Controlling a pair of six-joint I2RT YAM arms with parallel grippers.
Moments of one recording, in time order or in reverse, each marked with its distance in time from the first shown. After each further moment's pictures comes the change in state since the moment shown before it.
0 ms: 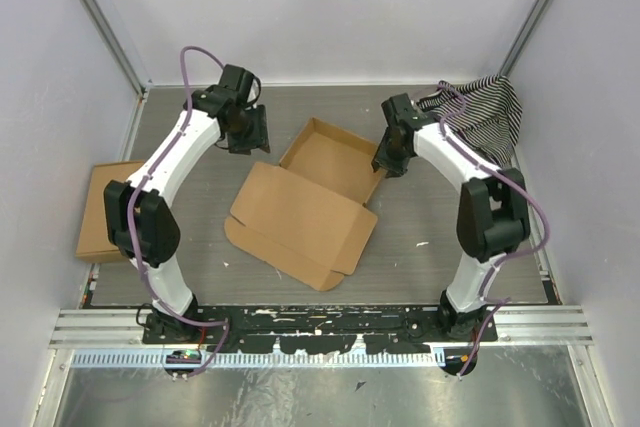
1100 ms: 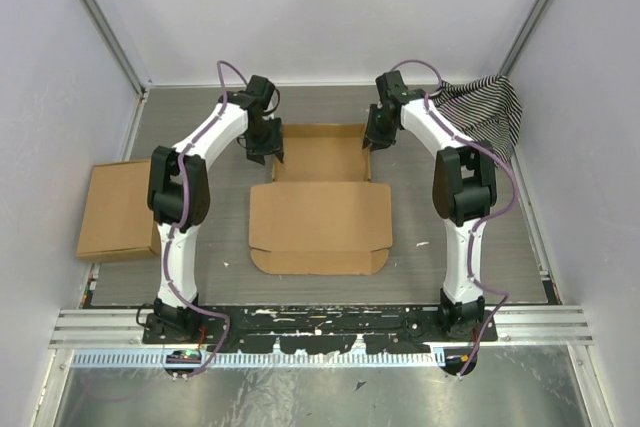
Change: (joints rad) left arm 0.005 0.351 0.153 0.013 0.069 -0.009; right arm -0.045 0.310 0.379 0.012 -0.170 -0.262
